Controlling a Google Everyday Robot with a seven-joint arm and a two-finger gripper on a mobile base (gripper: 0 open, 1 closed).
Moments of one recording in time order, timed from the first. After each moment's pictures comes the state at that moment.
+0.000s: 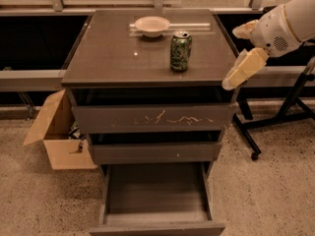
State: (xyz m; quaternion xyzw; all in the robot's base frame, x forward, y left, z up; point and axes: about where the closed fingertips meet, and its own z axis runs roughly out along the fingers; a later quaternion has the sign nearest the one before) arm 0.591 -0.192 0.945 -0.56 0.74 0.12 0.35
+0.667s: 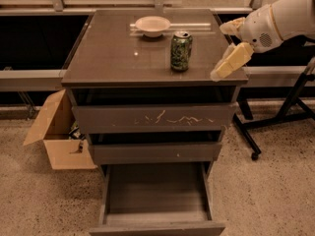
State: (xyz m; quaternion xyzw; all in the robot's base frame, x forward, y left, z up) arm 0.628 -0.166 0.941 -0.56 0.72 0.17 0.39
